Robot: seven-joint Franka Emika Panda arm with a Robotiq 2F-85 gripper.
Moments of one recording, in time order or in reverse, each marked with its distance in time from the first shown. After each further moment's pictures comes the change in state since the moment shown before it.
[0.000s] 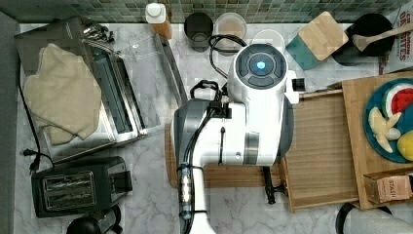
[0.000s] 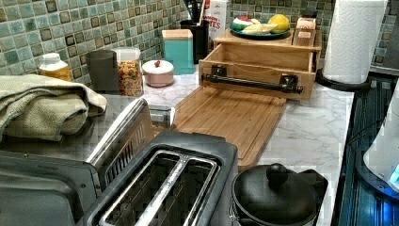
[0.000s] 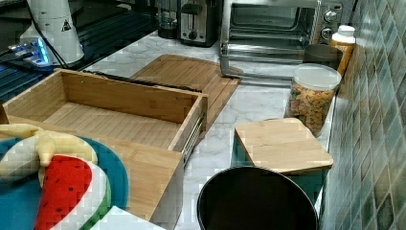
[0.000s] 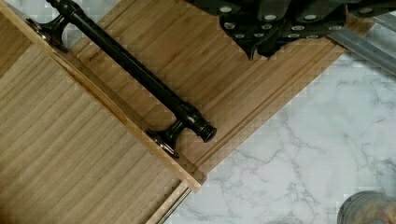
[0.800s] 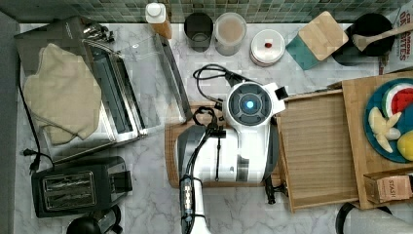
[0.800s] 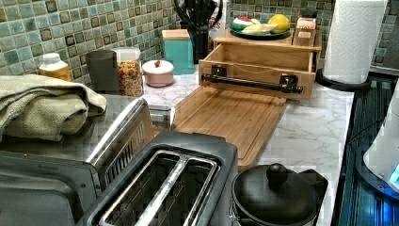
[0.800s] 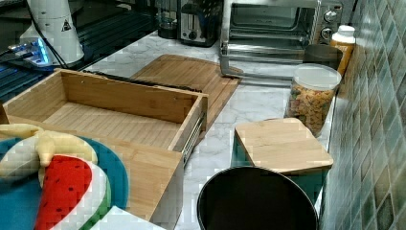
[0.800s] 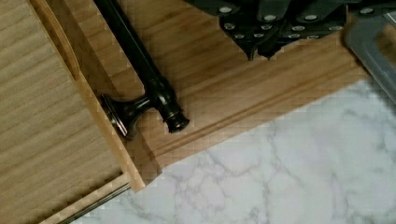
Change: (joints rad) arm 0.006 -0.058 -0.001 -0.303 0.011 0.330 -0.327
